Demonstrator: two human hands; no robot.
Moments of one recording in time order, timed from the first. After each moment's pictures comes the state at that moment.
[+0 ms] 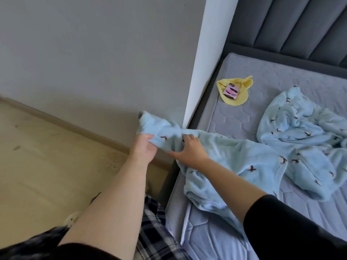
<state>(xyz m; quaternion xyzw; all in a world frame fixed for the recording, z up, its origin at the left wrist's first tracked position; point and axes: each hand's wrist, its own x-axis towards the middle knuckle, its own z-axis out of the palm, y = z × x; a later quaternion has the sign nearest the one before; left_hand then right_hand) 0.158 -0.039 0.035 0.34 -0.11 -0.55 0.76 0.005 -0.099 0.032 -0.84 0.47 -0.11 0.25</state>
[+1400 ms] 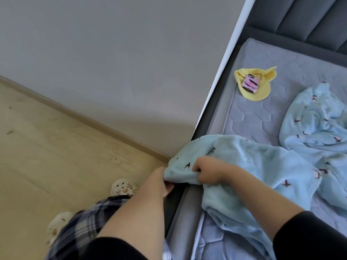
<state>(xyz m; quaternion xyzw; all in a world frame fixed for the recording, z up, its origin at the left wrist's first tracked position) 0.129 -0.025 -0.069 0.57 0.15 -0.64 0.50 -0.001 -0.118 0.009 -0.88 0.34 0.25 0.22</state>
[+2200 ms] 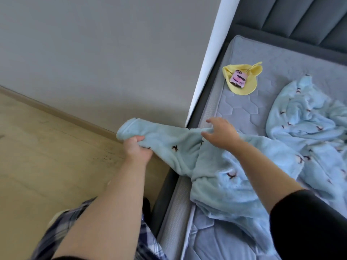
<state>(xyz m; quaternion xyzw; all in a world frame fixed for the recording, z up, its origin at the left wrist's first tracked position) 0.175 -0.038 -0.006 0.35 0.06 -0.50 0.79 -0.031 -0.168 0.042 -0.85 0.50 -0.03 0.15</state>
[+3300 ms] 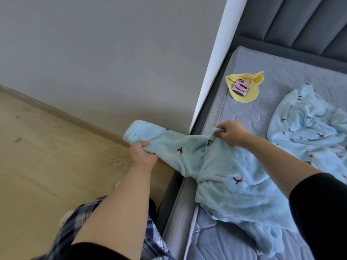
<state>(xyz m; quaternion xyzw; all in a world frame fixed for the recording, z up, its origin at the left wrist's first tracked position) 0.171 -0.021 -0.002 0.29 0.11 -0.49 0.81 -0.051 -0.196 0.059 -0.87 0.46 -0.02 0.19</state>
